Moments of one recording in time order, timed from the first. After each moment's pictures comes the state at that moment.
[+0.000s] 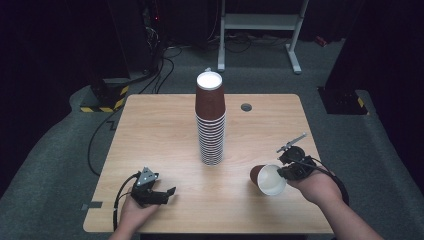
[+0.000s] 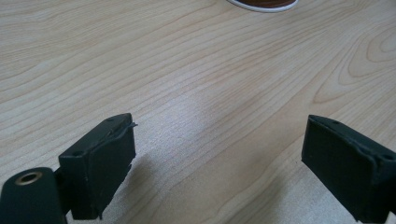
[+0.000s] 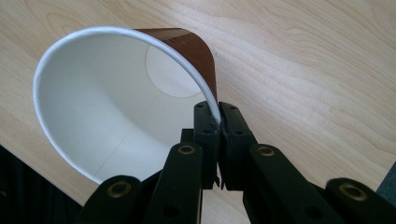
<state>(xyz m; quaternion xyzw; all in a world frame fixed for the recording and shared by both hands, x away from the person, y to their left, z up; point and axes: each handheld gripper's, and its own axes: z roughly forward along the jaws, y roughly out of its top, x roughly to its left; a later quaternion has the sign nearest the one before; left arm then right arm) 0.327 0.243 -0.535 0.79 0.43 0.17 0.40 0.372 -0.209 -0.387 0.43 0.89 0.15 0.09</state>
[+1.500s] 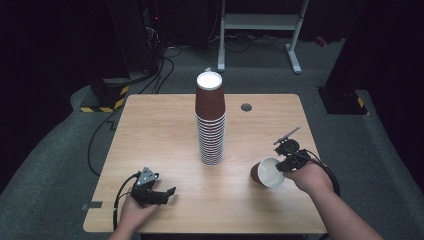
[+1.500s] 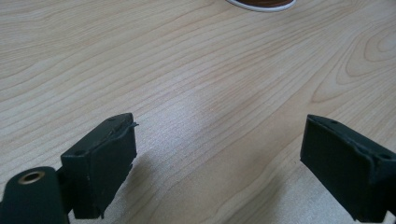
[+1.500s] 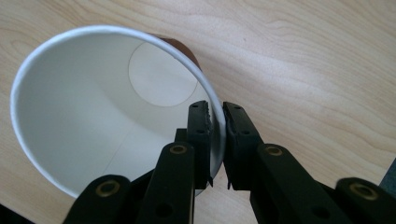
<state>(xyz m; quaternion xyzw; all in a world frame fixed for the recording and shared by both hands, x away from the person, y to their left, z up) 0.327 0.243 -0.535 0.80 0.43 0.17 0.40 0.406 -0.206 -0.405 0.47 0.87 0.11 0.09</state>
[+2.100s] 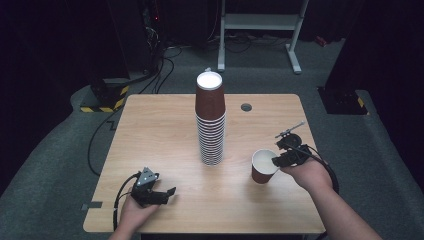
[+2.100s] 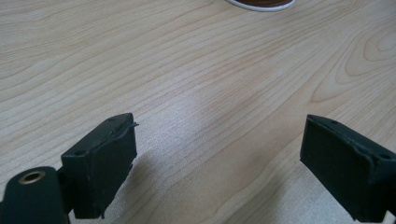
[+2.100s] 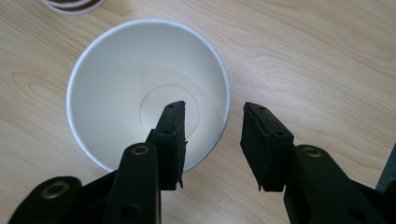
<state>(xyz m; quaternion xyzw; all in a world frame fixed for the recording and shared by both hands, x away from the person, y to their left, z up) 0.327 0.243 -0.535 0.80 0.42 0.17 0.40 0.409 -0.206 -0.389 0.48 0.85 0.16 0.12</state>
